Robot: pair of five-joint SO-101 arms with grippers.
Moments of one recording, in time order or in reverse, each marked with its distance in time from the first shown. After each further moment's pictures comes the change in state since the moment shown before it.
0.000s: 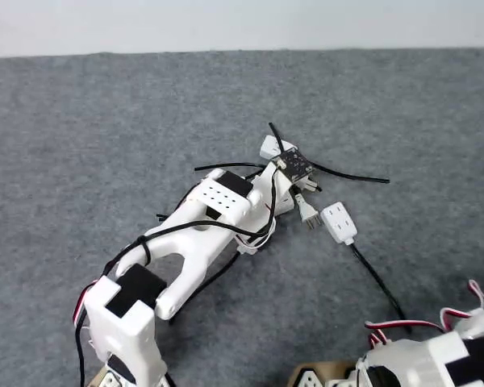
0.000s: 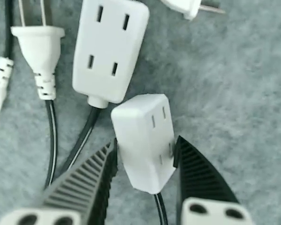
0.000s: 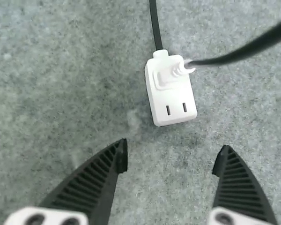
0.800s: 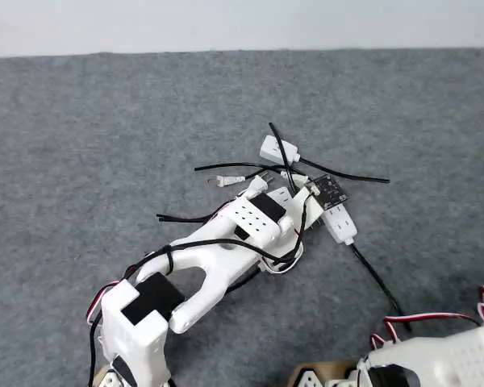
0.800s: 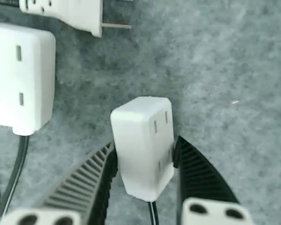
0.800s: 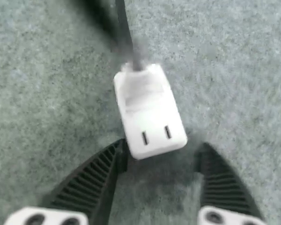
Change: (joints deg) left arm 9.8 1.4 0.0 -0.4 3.3; right arm 2.5 16.9 0.4 -23.0 0.0
